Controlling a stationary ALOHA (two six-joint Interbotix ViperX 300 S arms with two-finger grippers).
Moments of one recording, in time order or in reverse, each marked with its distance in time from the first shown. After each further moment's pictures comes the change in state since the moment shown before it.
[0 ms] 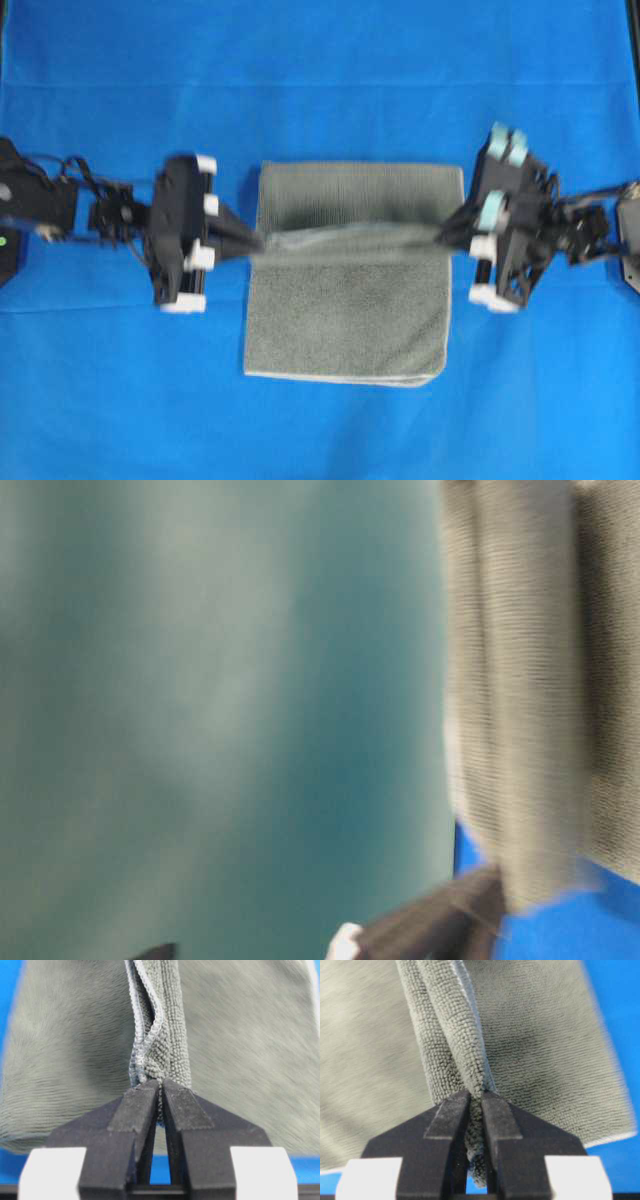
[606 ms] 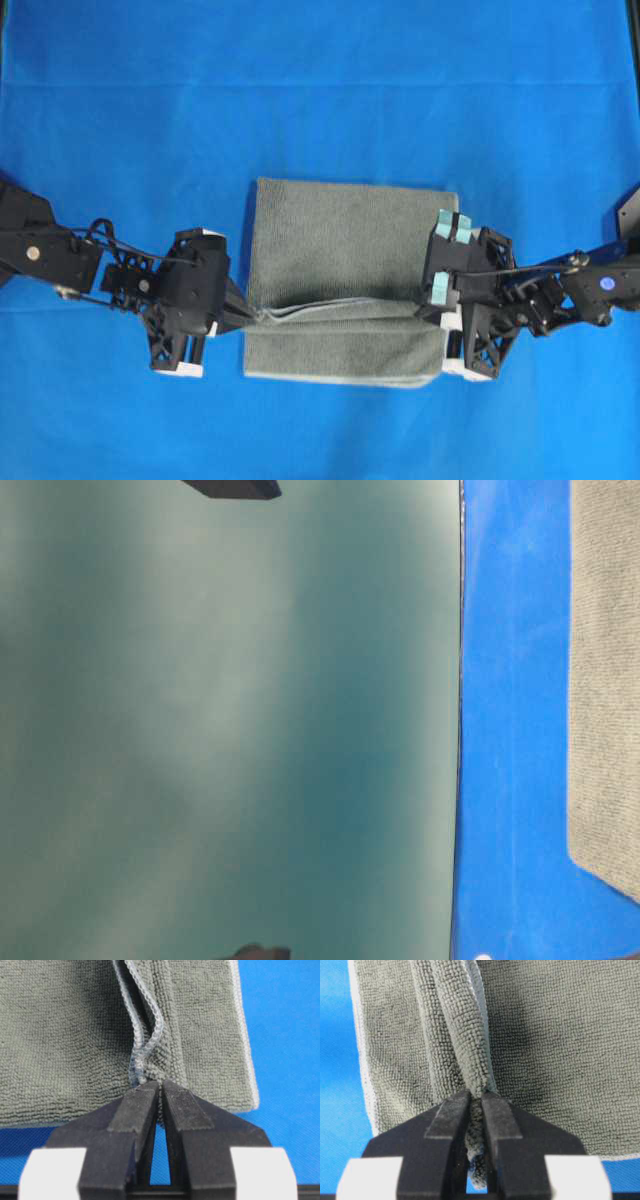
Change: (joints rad) left arm -0.158 0.121 -0.063 -0.005 0.048 -0.130; right arm 0.156 0.215 -0.072 0.023 -0.089 0.155
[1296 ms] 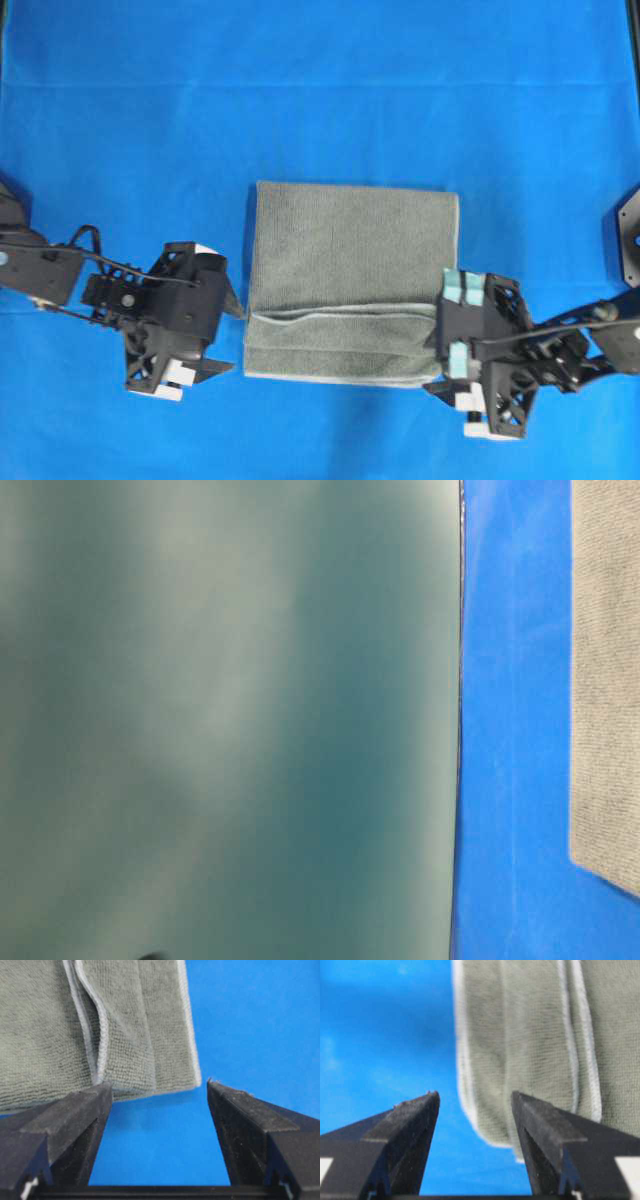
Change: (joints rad) left arm -0.057 -0.146 -0.055 0.000 0.187 0.002; right arm 0.175 -0.058 -0.106 0.000 0.117 0.003
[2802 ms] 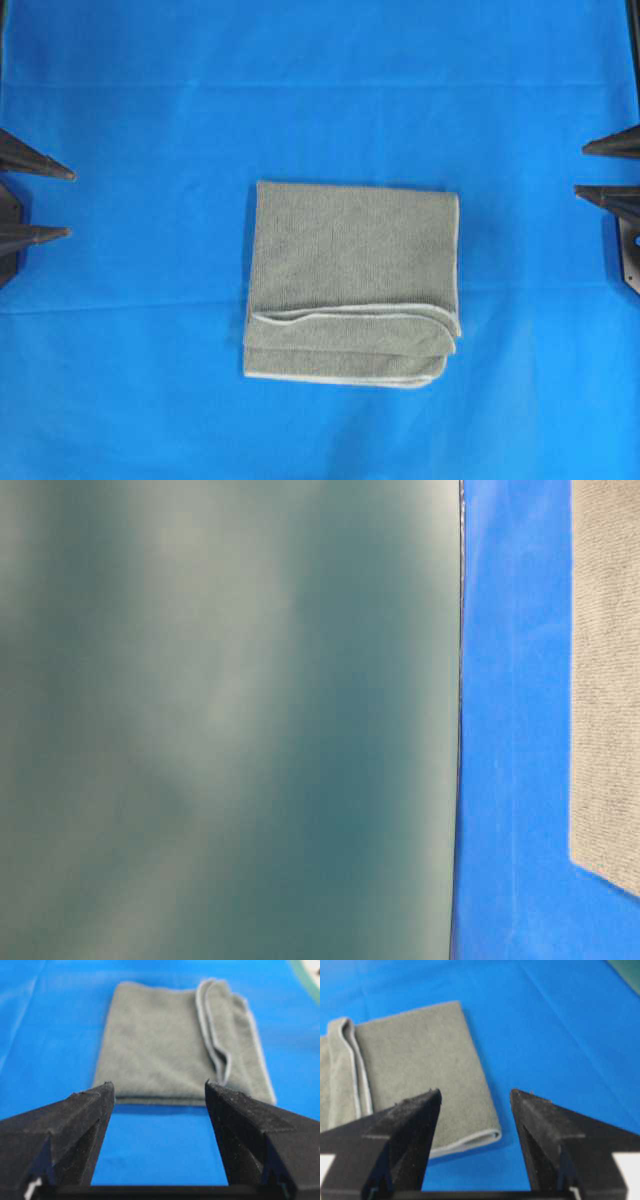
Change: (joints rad) left arm 0.310 -1.197 0.494 0.012 0.137 0.124; right arm 0.074 -1.086 0.497 -0.624 0.463 0.385
